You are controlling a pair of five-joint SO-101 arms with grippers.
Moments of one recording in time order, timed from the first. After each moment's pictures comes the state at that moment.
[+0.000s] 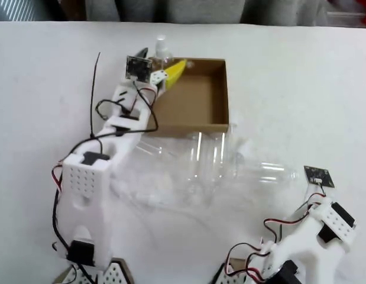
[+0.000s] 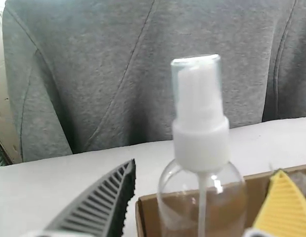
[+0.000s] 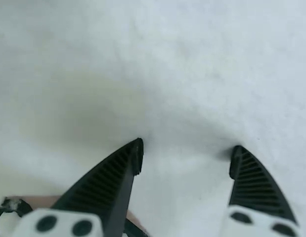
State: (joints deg) left arm 5.6 43.1 7.6 -36.7 -1.7; right arm 47.0 -32.7 69.9 61.4 43.5
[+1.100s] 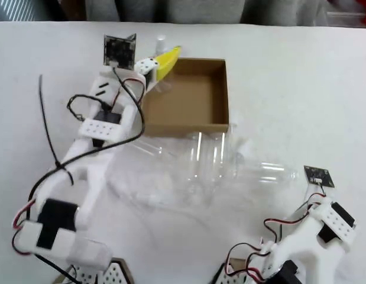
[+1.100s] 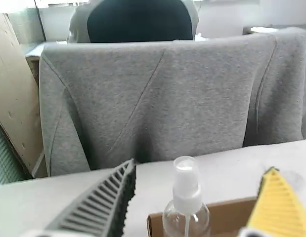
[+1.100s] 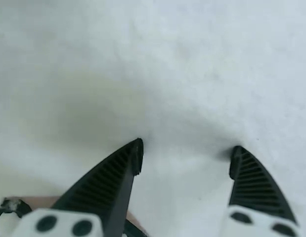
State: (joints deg) left arm 5.6 -1.5 29.4 -10.2 0.7; right arm 47.0 -32.6 69.9 61.1 43.5
